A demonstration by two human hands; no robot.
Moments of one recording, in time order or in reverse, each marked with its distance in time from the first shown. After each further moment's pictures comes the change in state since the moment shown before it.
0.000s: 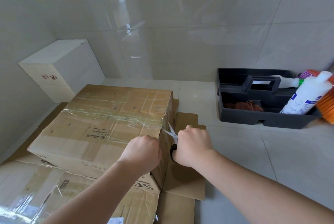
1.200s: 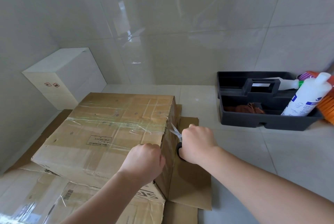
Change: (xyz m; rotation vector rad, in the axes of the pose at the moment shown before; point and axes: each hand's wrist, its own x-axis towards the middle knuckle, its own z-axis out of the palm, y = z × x) left_hand -0.011 0.004 -0.001 -0.075 0.062 0.018; right_hand 0.010 0.015 -0.009 -0.058 -0.021 -0.020
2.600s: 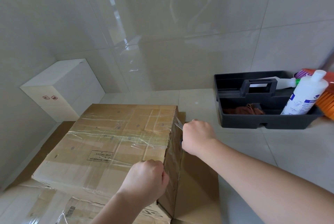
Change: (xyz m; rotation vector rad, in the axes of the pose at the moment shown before) left_hand -0.017 0.004 -0.001 -0.039 0.280 0.221; right_hand 0.028 0.010 -0.007 0.002 0.047 0.105
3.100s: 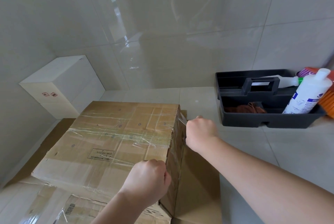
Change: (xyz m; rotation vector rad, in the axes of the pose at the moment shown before) left_hand -0.003 0.000 0.005 0.008 -0.018 -0.009; right_hand 0.008 0.002 0.008 -0.057 -0.004 0.084
